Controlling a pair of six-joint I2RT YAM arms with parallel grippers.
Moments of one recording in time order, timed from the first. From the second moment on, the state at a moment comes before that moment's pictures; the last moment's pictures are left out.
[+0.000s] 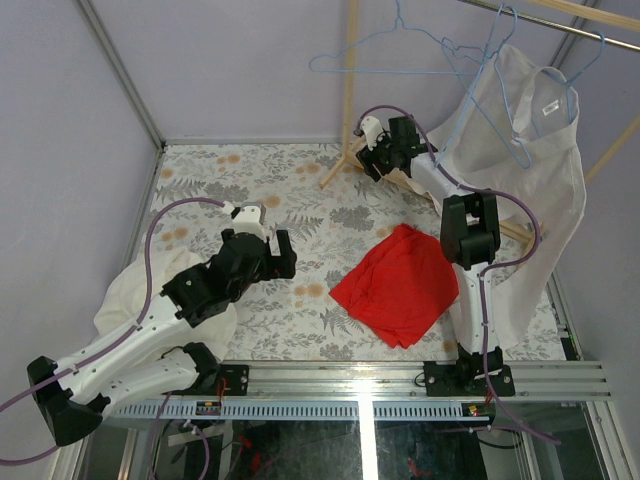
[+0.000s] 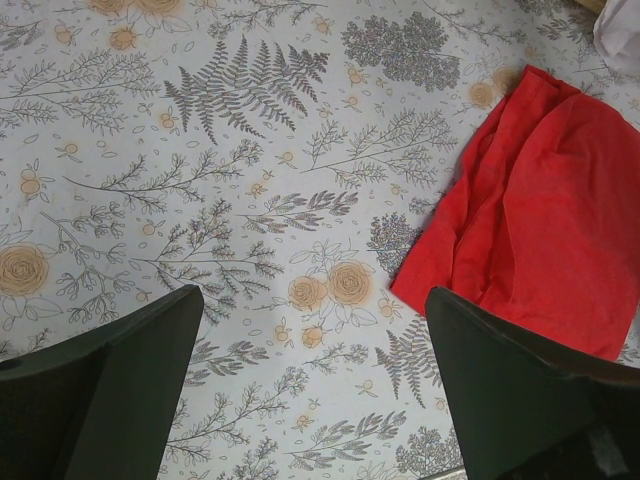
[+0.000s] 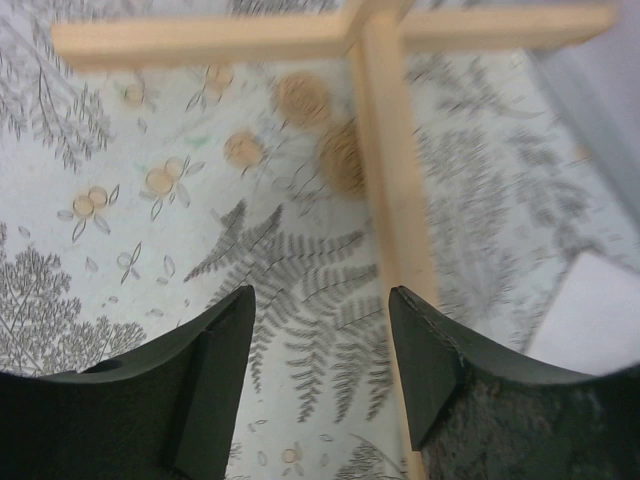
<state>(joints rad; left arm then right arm) -0.83 0.89 0.84 -0.54 -0.42 -0.57 0.27 2.34 1.97 -0.36 -0.31 -0.55</state>
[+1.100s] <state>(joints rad) -0.82 0.94 0.84 -0.54 -0.40 -0.56 0.21 2.44 2.11 -0.48 -0.36 -0.65</state>
